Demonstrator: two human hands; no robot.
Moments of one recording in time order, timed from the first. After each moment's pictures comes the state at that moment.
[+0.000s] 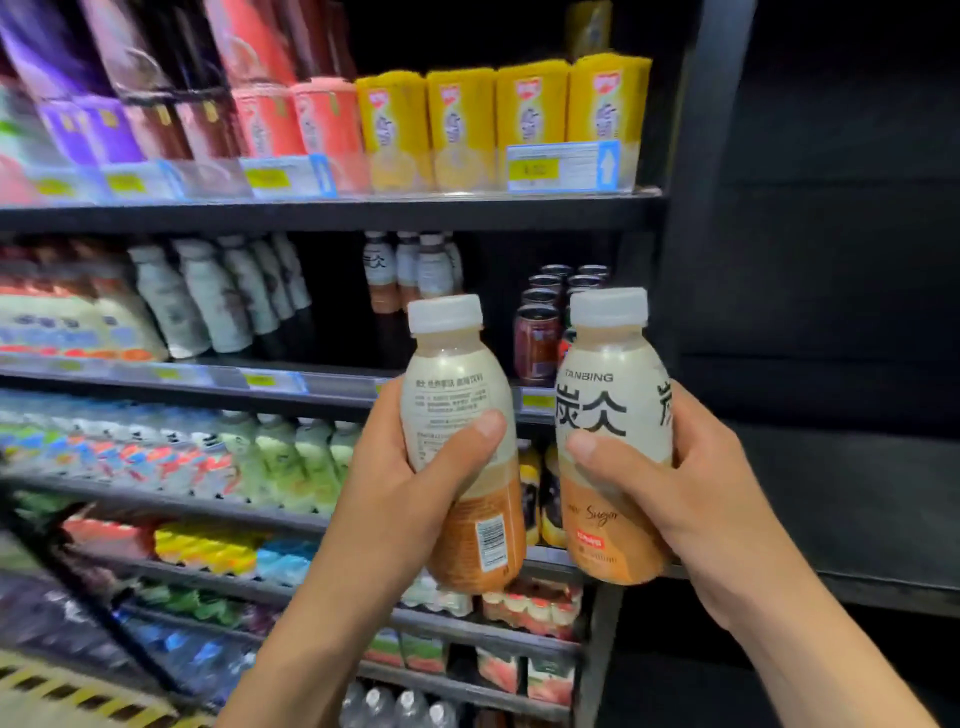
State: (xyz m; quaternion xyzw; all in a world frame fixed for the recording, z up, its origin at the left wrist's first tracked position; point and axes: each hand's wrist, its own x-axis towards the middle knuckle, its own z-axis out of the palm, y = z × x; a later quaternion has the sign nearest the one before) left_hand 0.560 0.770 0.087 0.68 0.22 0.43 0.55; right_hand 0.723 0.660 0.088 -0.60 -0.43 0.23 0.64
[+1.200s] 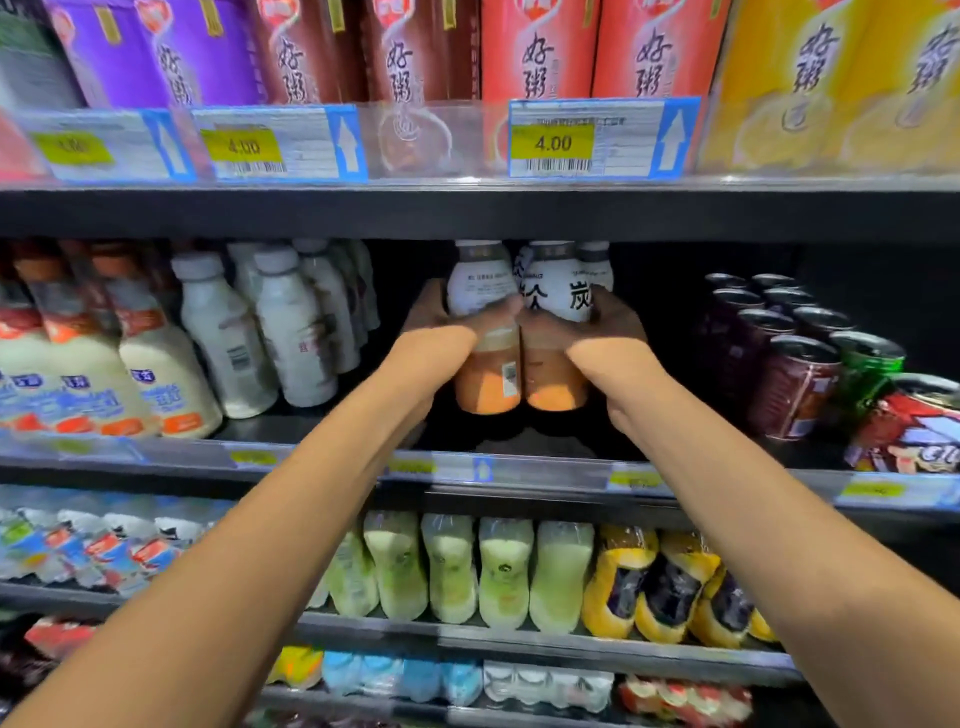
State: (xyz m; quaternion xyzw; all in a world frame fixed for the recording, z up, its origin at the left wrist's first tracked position) left_hand 0.563 1.189 0.086 0.65 0.24 0.41 0.59; right_hand 0.665 1.079 0.093 -0.66 -0.29 0.18 0.67
